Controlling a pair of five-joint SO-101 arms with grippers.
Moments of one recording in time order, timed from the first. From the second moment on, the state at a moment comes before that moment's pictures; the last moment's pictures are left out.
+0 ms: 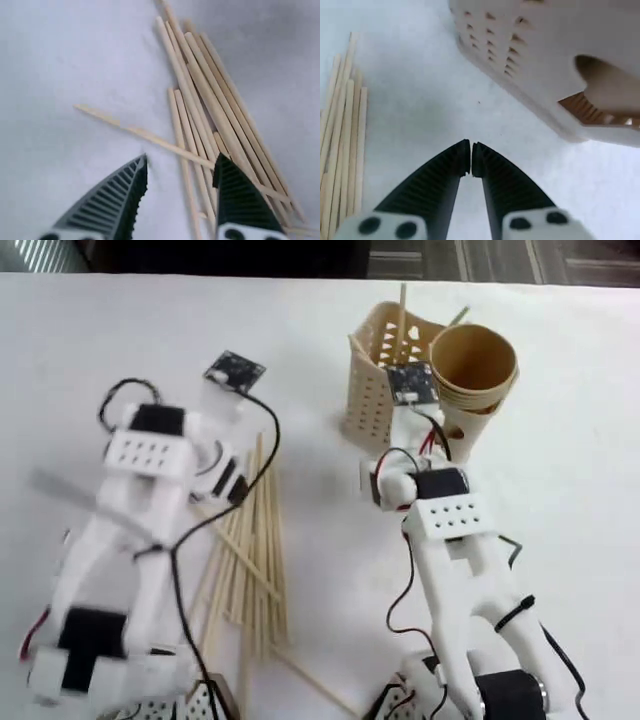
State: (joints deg) left arm 3.4 -5.7 18.4 79.3 -16.8; right arm -12.7 -24.6 42.4 48.6 -2.5
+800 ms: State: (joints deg) left arm 4.9 25.9 -0.7 73.4 -16.6; right arm -12.3 -24.6 44.7 44.2 -2.9
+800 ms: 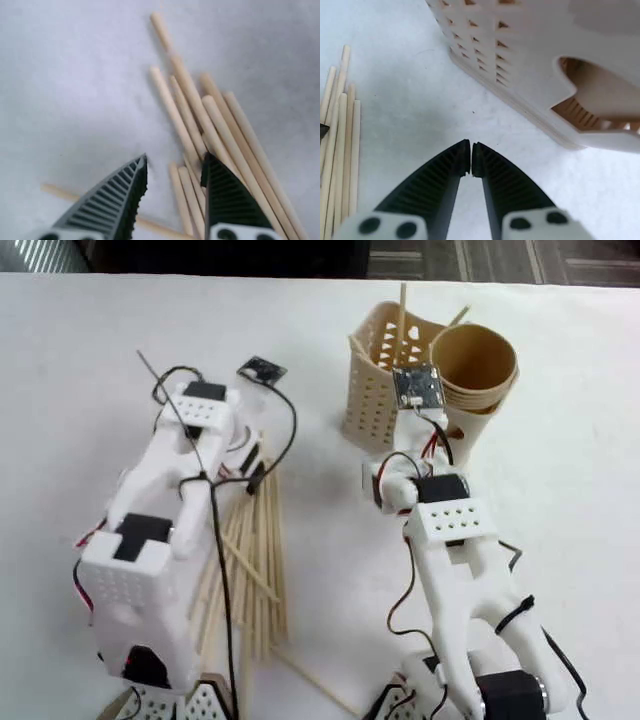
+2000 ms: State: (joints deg) left arm 4.9 32.1 -5.3 78.1 -13.8; right arm -10.4 -24.6 44.7 44.2 -2.9
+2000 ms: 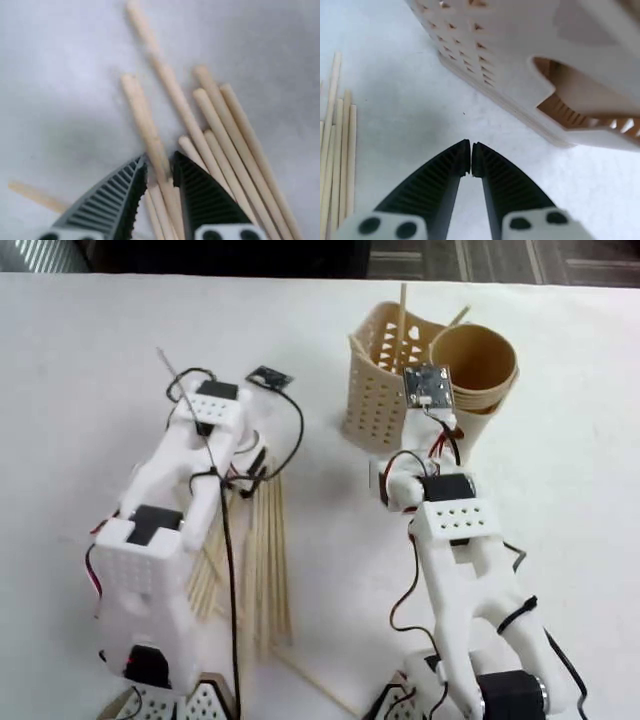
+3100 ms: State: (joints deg) left arm 10.8 32.3 -34.4 101.8 -16.6; right arm -10.4 -24.6 44.7 44.2 -2.9
